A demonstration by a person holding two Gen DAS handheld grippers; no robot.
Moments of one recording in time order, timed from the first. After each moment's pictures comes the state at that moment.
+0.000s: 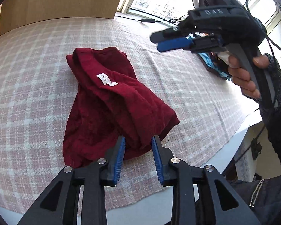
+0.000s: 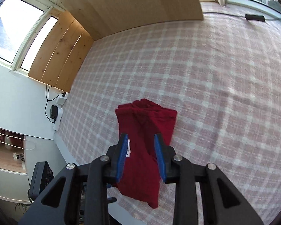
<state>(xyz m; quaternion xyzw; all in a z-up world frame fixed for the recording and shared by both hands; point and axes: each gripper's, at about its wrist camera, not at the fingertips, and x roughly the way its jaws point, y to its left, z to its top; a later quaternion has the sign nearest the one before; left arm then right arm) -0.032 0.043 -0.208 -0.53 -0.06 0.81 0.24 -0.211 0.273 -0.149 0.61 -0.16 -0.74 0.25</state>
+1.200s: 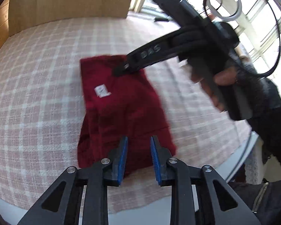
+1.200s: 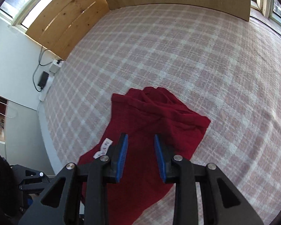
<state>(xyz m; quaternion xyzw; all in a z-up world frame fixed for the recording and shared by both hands) -0.045 0.026 -0.215 -0.56 -0.06 0.81 0.17 -0.246 0.190 -0.215 0.60 0.00 -0.74 0.31</state>
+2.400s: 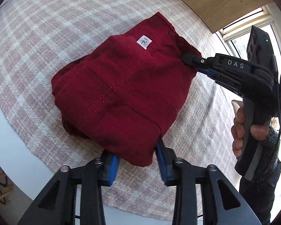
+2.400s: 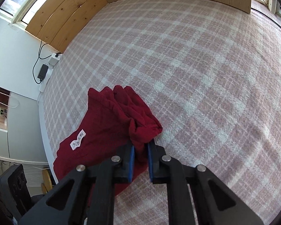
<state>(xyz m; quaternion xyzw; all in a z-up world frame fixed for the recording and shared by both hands) -0.030 0.085 -0.253 -0.56 -0.39 0.73 -0.08 -0.275 0.225 -0.235 0.61 -0.01 -0.70 0.36</state>
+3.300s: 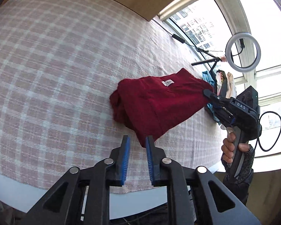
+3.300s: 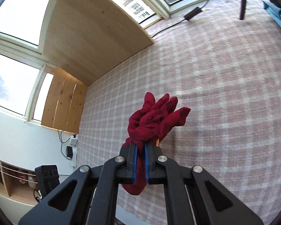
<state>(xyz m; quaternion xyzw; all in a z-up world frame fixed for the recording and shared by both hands) -0.058 0.059 -0.190 -0.59 -0.26 0.75 0.17 -0.191 0.406 -0.154 0.52 -0.32 -0.77 0.16</state>
